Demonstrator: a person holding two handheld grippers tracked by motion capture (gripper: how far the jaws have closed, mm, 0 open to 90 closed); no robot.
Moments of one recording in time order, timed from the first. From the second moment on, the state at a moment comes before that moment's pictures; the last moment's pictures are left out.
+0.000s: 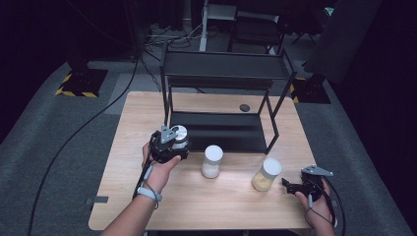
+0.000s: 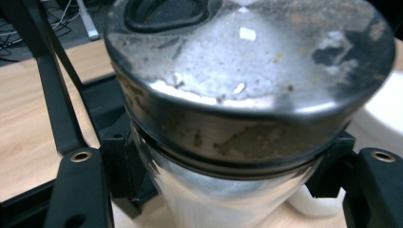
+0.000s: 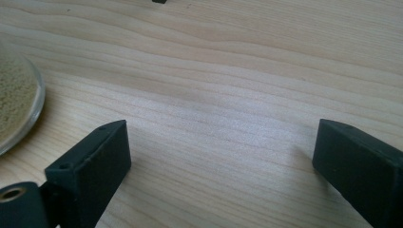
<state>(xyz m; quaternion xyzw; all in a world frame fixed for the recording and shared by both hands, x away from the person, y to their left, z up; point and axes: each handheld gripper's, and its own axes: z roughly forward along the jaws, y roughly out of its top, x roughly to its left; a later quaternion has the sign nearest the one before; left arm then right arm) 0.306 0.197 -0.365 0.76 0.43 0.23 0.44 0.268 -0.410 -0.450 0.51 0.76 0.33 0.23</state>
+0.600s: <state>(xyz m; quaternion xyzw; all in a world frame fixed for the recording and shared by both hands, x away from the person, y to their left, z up) 0.362 0.175 -0.374 0.76 0.42 0.24 0.43 0.269 -0.412 -0.450 0.51 0.76 0.33 0.22</state>
